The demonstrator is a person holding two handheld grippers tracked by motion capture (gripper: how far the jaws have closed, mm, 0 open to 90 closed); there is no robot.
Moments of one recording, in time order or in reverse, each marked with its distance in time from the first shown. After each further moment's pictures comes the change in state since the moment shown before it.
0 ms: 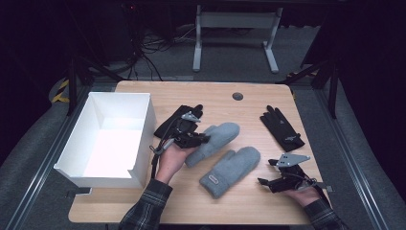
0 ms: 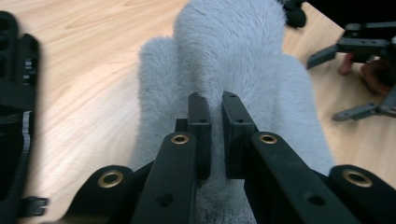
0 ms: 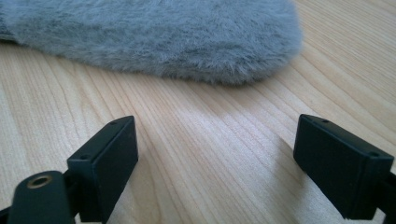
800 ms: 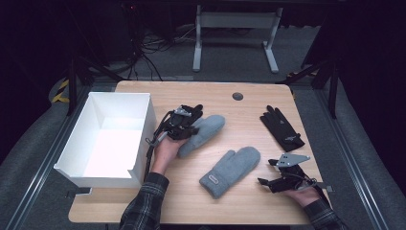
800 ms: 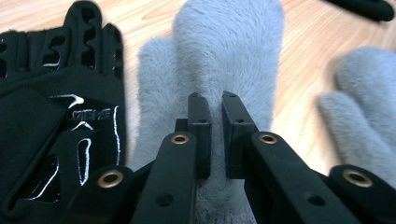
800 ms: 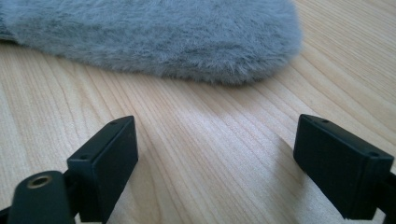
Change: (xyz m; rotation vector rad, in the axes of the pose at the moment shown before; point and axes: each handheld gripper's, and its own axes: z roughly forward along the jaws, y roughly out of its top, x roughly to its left) left arm 0.064 -0.008 0.015 -0.013 0.097 -0.014; right arm 0.000 0.000 0.000 -0.002 0.000 0.001
